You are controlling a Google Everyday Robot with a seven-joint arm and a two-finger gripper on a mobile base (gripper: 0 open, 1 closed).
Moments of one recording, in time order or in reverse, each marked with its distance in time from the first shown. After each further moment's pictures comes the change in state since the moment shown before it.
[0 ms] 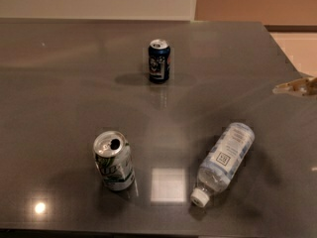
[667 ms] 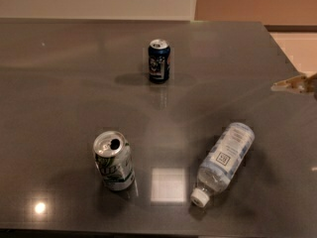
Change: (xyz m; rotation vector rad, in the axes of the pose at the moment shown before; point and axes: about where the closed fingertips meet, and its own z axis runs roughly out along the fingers) arm -0.004 -0.004 -0.002 0.005 -0.003 0.028
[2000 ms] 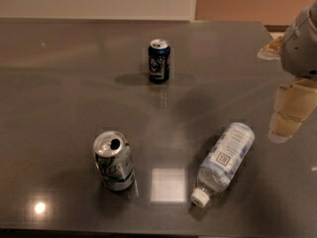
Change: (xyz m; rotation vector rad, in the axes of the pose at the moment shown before) arm -0.054 -0.063 -0.027 0.089 -0.026 0.317
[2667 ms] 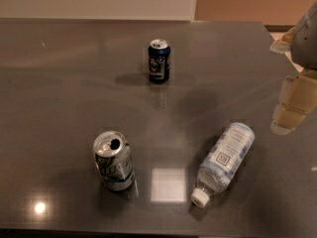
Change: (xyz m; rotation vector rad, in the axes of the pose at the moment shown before) arm 0.011 -0.011 -0.010 0.042 0.002 0.096
